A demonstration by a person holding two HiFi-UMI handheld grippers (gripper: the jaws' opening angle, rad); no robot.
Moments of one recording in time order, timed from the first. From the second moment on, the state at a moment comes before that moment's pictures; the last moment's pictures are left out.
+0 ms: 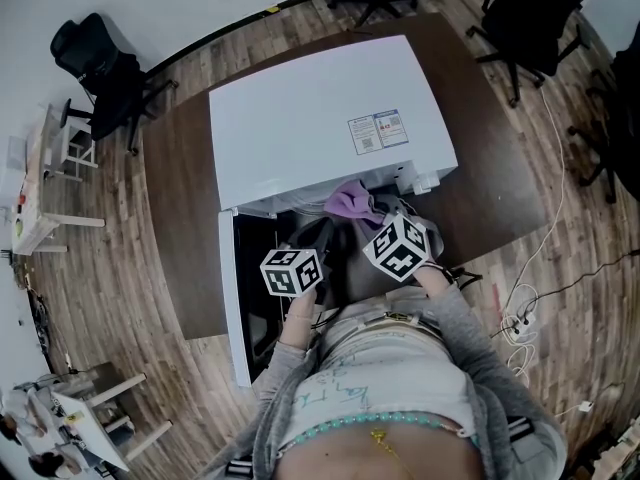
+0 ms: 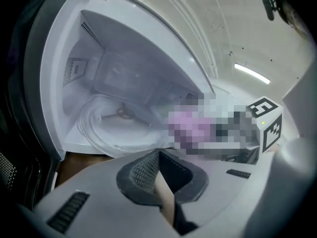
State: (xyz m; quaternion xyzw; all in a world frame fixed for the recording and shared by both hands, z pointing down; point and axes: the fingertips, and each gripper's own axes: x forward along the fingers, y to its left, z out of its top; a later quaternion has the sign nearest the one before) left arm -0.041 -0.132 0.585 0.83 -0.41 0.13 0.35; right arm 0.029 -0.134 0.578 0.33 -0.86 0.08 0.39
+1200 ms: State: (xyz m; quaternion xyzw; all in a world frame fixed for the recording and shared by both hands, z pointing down) left arm -0.027 -0.126 0.509 0.86 -0.42 0.07 0.29; right arm 0.046 -0.121 0.504 0.31 -0.91 0.11 0.26
